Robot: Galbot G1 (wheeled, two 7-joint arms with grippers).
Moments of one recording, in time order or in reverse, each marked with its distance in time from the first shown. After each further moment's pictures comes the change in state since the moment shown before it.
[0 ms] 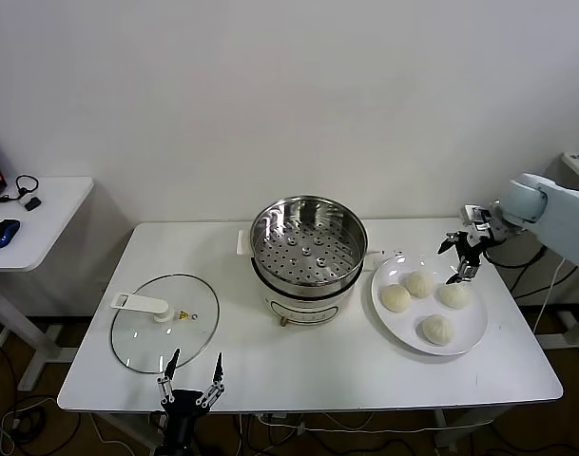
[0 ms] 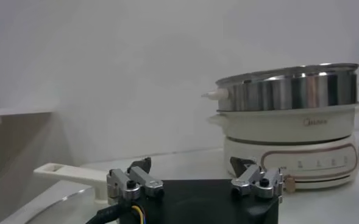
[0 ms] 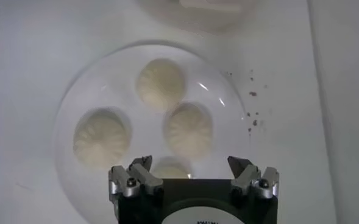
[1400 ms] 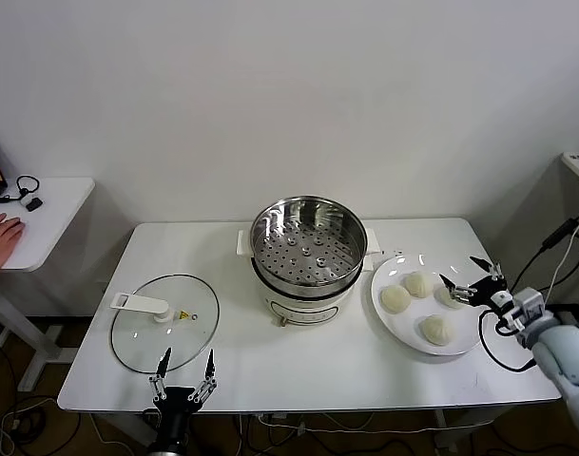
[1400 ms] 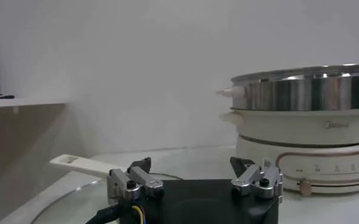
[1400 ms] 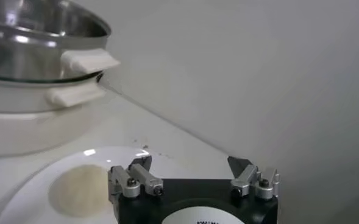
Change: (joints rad) left arm 0.000 0.000 -0.010 -0.029 -0.049 0.058 -0.002; right arm -1.438 -0.194 1.744 0.677 -0.050 -0.234 0.661
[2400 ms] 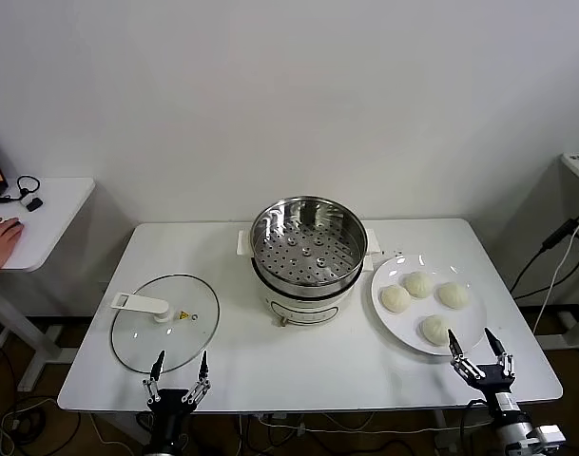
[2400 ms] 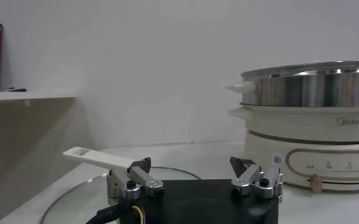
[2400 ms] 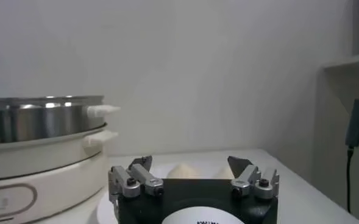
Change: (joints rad) left arm 0.005 0.000 -0.026 -0.002 -0.021 0.021 -0.002; right arm -0.611 0.486 0.345 0.095 0.271 0.606 0.239
